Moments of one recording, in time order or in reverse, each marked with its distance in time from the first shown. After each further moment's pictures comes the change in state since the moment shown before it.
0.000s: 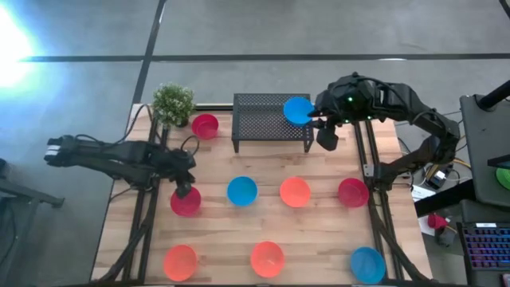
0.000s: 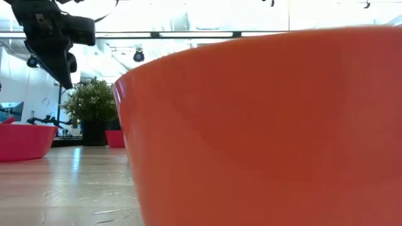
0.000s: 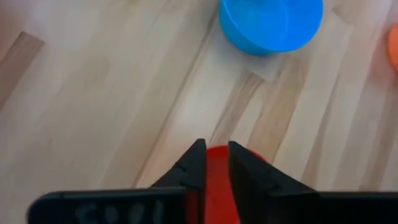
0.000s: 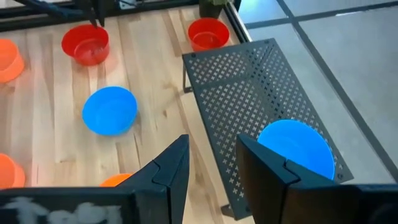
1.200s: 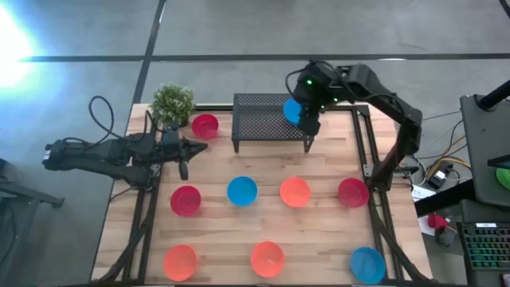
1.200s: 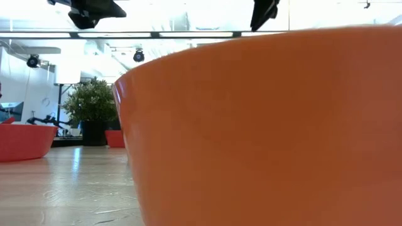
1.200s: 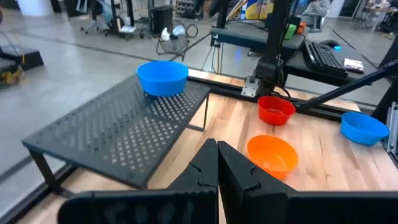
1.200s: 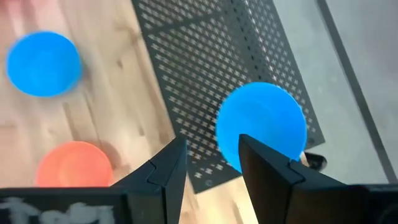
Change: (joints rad) left arm 0.000 -0.226 -0.016 0.636 -0.358 0.369; right arm -0.152 0.328 0.300 -0.277 0.000 -0.098
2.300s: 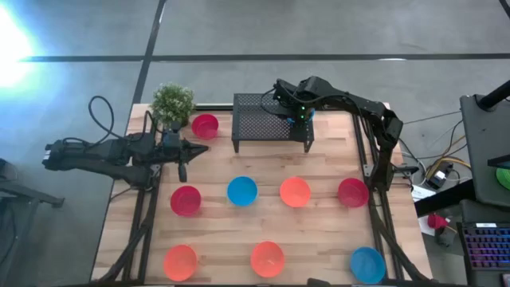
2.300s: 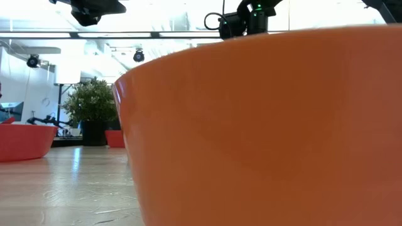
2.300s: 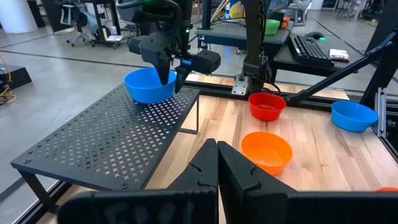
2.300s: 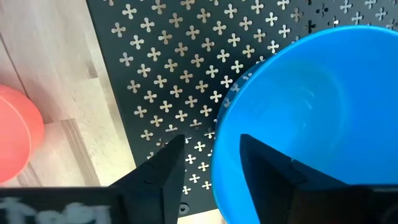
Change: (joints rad) left arm 0.000 0.000 0.000 0.019 0.053 0.092; right arm -0.111 0.202 -0.297 0.112 0.003 -0.213
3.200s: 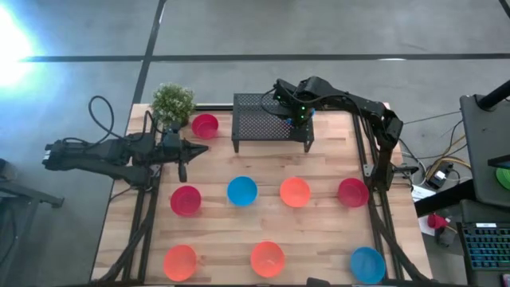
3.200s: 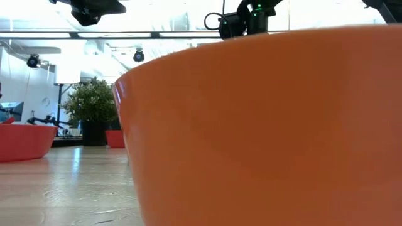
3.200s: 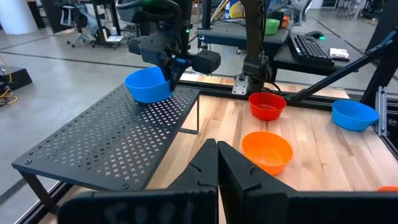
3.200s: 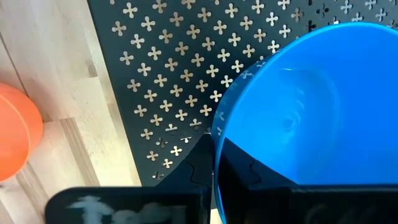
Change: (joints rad) left arm 0.000 0.000 0.000 0.000 0.000 0.006; right arm 0.000 0.000 0.000 0.000 0.001 -0.011
